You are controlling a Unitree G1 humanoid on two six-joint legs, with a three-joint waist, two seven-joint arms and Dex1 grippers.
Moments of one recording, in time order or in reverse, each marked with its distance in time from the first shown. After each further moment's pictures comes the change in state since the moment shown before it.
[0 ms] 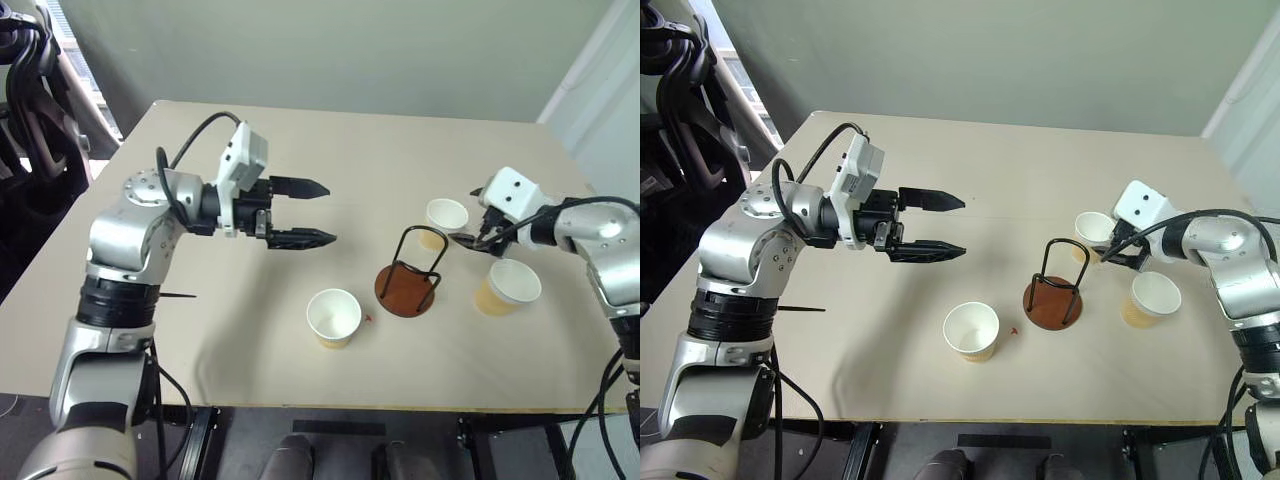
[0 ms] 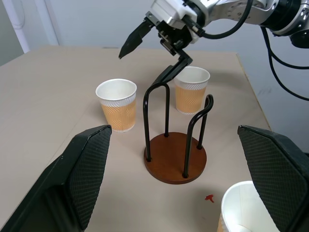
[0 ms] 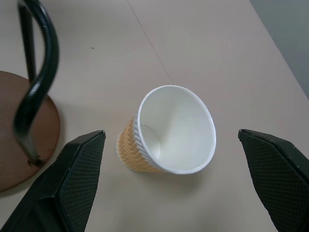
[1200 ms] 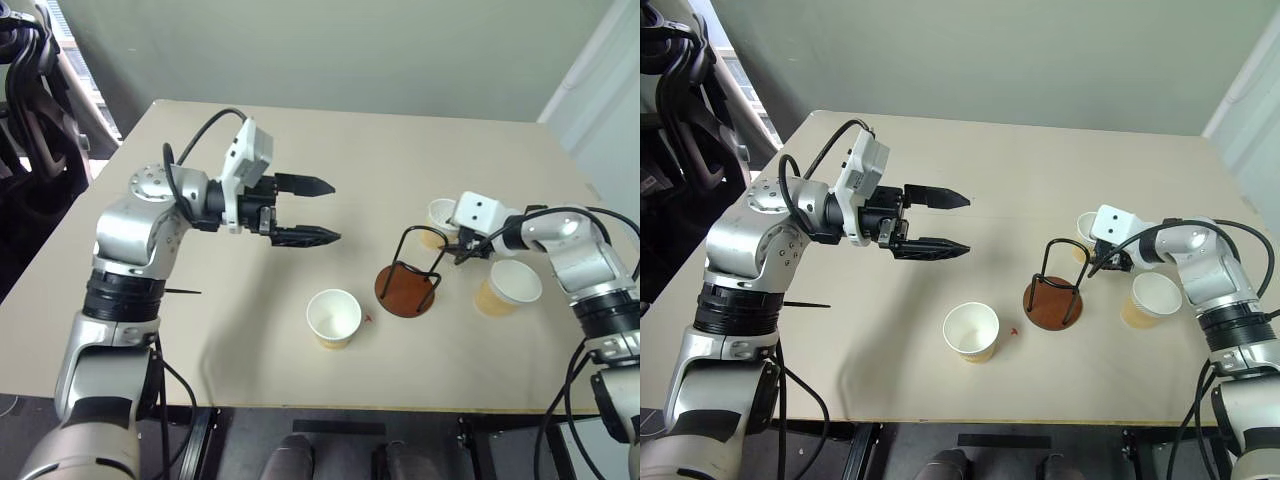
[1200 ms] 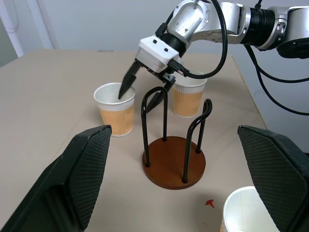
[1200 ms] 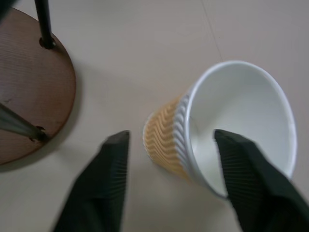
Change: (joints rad) left arm -0.030 -0.017 -0.018 0.029 0.004 -0.012 -0.017; right arm -0.106 0.120 0.102 0.287 -0.196 -0.184 0.146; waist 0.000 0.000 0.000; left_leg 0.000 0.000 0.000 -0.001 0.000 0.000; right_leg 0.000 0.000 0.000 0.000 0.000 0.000
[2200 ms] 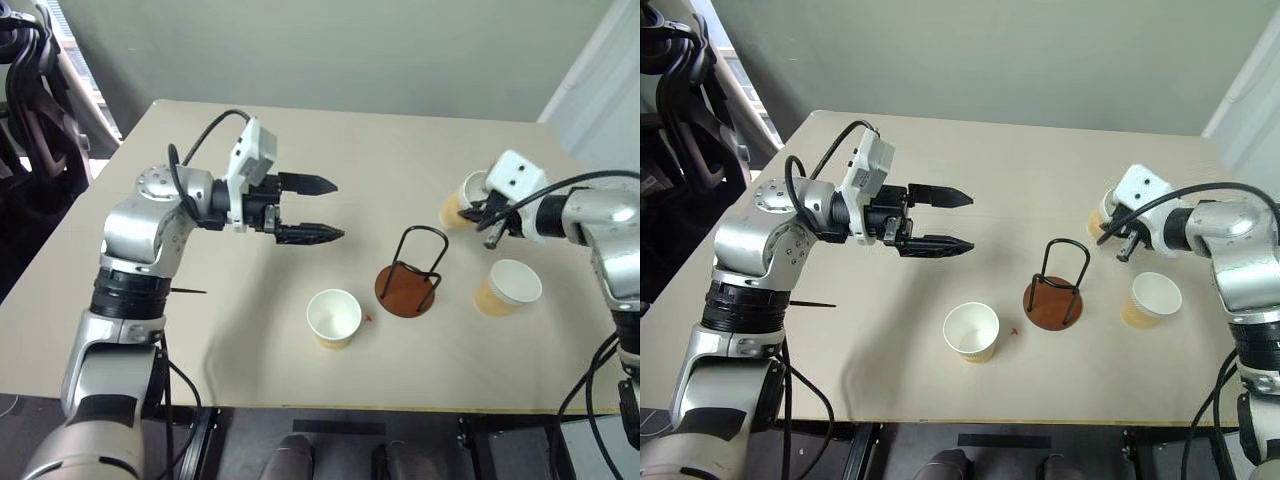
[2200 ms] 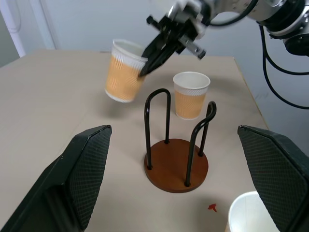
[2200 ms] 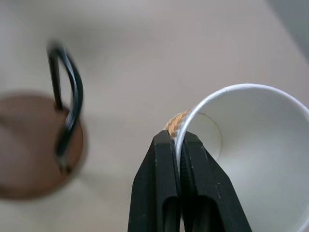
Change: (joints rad) left arm -0.011 -0.027 -0.003 0.025 0.007 -0.005 0.019; right arm 0.065 -0.081 -0.214 -0.514 0.202 0.545 -0.039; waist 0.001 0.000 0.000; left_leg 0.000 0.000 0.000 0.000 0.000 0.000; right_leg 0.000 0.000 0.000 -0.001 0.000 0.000
